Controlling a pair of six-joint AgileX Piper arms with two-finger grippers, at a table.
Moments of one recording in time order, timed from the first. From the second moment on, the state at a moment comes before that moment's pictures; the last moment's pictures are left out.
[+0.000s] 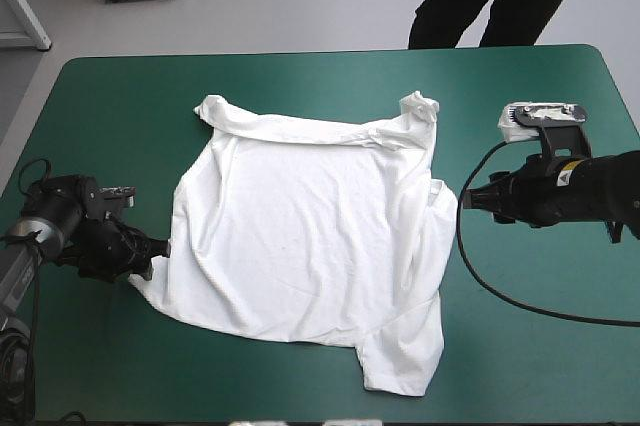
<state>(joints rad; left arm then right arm) 0.11 1.50 -0.94 -0.02 1.03 0.06 0.22 1.12 -1.36 0.19 1.26 0.08</state>
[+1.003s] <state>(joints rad) 0.11 1.49 -0.81 -0.10 0.92 0.07 0.51 1.22 -1.17 0.05 1.25 0.18</state>
